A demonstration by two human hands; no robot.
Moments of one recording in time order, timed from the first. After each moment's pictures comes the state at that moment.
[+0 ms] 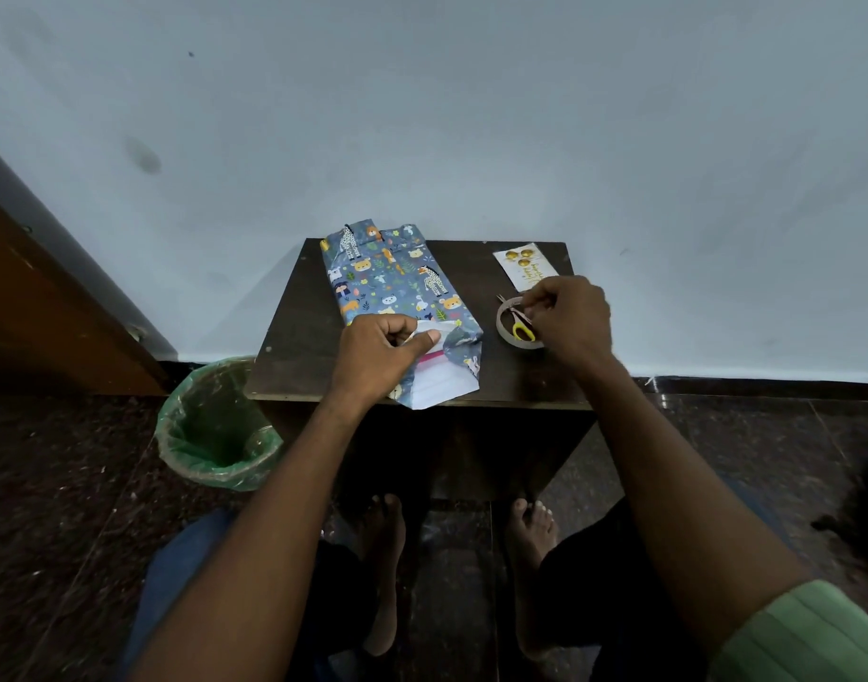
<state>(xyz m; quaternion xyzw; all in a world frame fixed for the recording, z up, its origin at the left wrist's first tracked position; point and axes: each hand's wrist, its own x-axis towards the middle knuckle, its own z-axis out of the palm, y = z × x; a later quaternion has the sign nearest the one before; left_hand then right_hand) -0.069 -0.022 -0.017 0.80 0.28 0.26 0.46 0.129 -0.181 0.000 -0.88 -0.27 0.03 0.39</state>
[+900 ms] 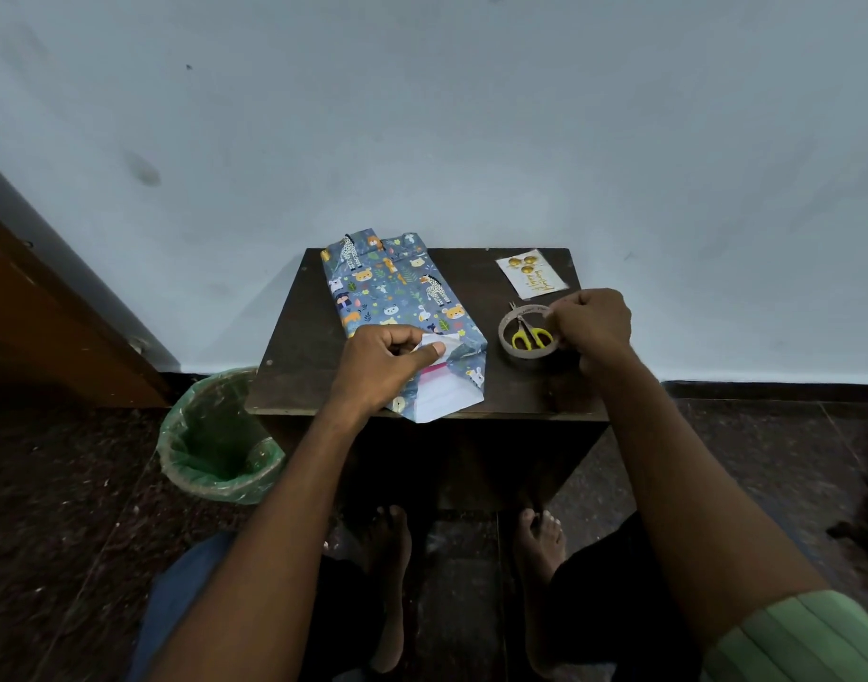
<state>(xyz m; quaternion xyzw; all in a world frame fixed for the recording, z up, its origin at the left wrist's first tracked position) -0.067 -0.012 -0.020 0.79 0.26 0.22 0.50 0.157 -0.174 -0.007 -0.87 -0.05 0.12 0.48</state>
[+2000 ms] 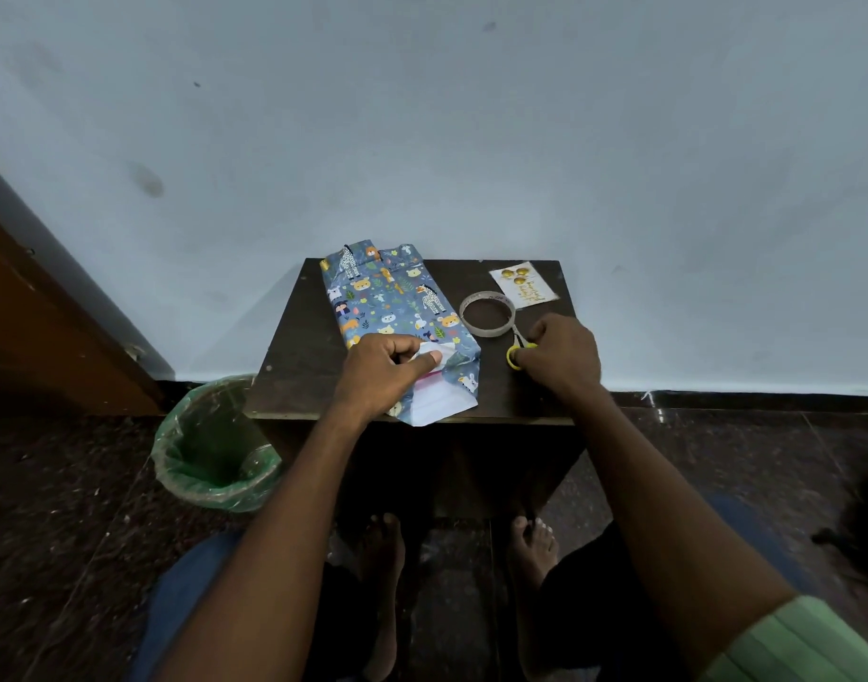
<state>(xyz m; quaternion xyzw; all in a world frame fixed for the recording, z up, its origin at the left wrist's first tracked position) -0.070 -0.019 -0.013 0.82 0.26 0.19 0.46 0.118 -0.184 -0.010 -0.93 -0.22 0.07 0.30</state>
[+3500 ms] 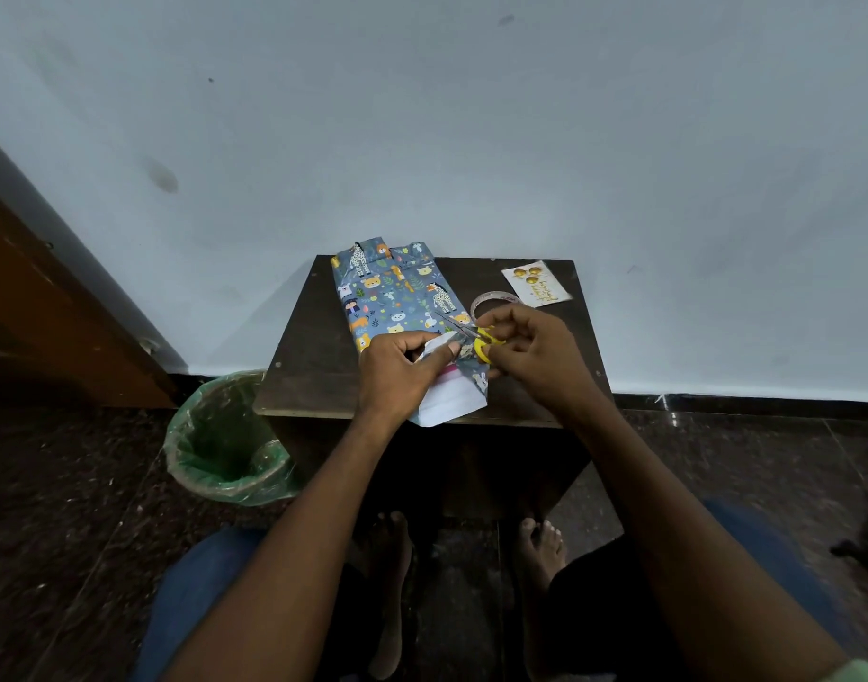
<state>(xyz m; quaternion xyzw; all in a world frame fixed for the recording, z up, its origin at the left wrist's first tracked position) -0.054 -0.027 -0.036 0.76 0.29 0.30 0.50 0.089 -0.178 -0.004 -0.72 -0.37 0.20 0.56</state>
